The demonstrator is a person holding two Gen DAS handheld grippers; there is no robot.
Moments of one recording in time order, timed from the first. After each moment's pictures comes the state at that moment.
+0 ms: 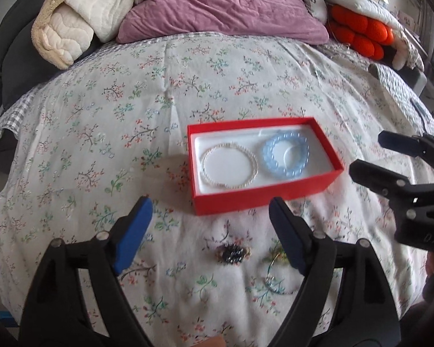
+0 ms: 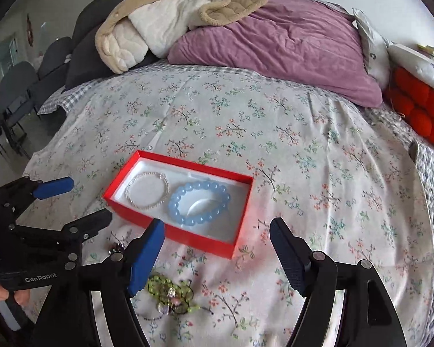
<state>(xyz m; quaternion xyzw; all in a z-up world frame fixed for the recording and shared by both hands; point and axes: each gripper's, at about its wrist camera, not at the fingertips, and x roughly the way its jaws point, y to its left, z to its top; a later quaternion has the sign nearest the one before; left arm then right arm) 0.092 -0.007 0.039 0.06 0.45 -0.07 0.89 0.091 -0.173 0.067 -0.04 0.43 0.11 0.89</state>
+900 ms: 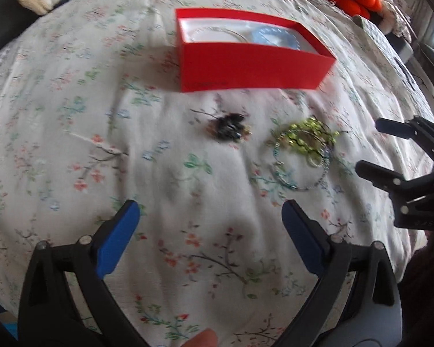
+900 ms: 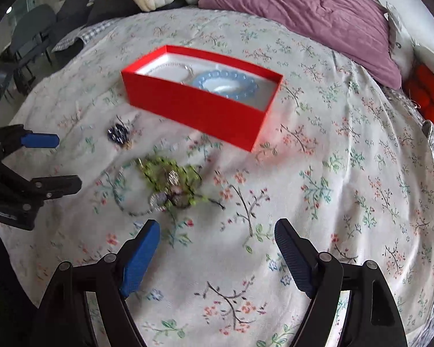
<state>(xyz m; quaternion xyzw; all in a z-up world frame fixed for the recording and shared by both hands) 0.034 0.012 -0.031 0.03 0.55 -0.14 0.82 0.021 -0.172 -0.006 -0.13 0.50 0.14 0.84</state>
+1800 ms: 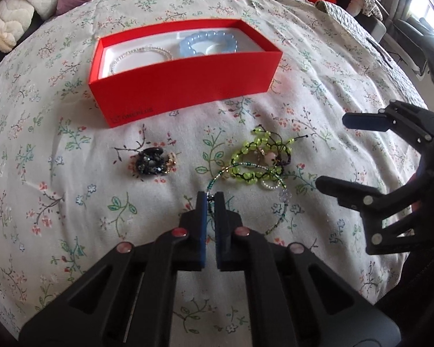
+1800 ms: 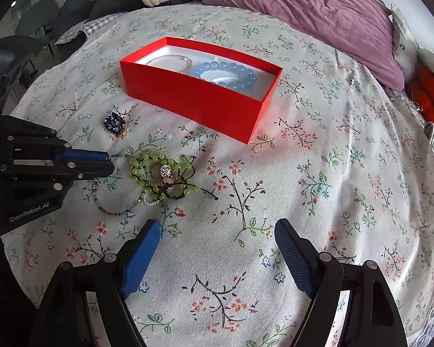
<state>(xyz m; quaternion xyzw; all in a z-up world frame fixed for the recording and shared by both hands) 0.040 -0.044 -0.025 0.07 0.51 -0.20 0.83 0.023 -0.179 -0.010 -0.14 0.50 0.15 0.84</state>
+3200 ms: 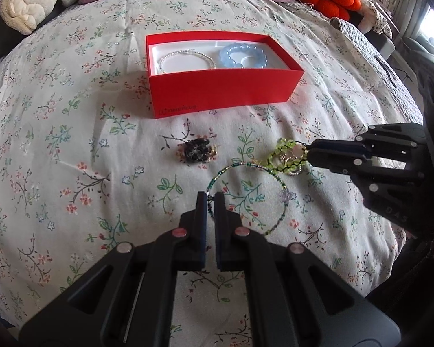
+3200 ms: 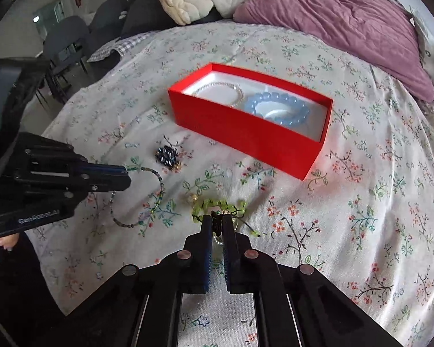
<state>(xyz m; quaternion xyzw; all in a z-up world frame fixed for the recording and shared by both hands) 0.035 -0.005 -0.008 0.04 0.52 -0.18 0.83 0.028 -0.153 0.005 -0.08 0.47 0.24 0.84</state>
